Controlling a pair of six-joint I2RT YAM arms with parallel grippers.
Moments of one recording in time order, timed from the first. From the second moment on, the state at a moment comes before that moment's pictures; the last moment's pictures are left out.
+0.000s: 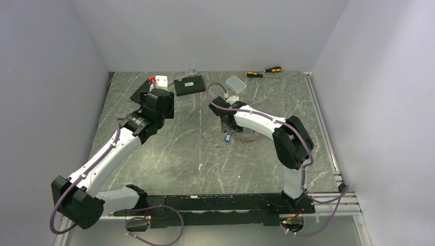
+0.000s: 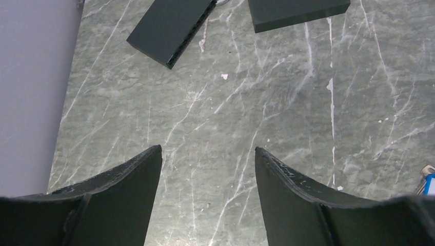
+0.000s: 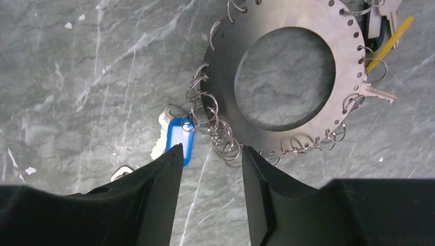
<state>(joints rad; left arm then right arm) -0.52 1.17 1.11 -0.52 -0.59 -0.21 0.75 1.91 1.42 -0.79 0.47 0.71</state>
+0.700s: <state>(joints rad) -0.54 1.17 1.11 -0.51 -0.55 -0.20 0.69 2.11 1.62 -0.76 0.51 0.61</state>
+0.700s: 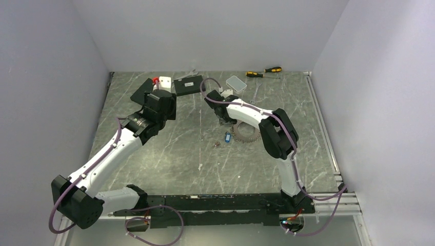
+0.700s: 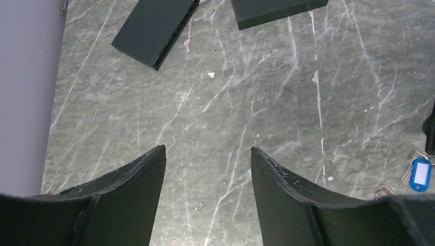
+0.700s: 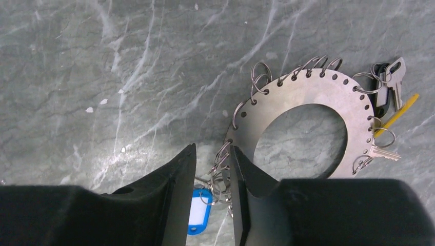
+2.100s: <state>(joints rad) -0.56 1.16 1.10 -0.47 -0.53 -0.15 0.68 2.08 1.62 -0.81 0.54 0.65</state>
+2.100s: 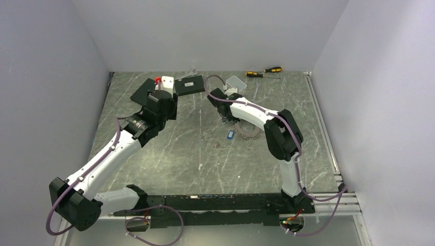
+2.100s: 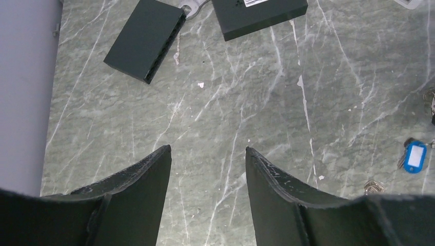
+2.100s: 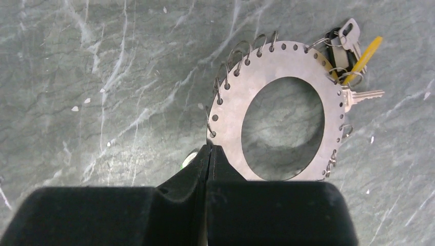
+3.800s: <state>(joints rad) -0.56 1.02 0.92 -0.11 0.74 -0.03 0.67 0.98 1.00 -0.19 -0.36 0.41</state>
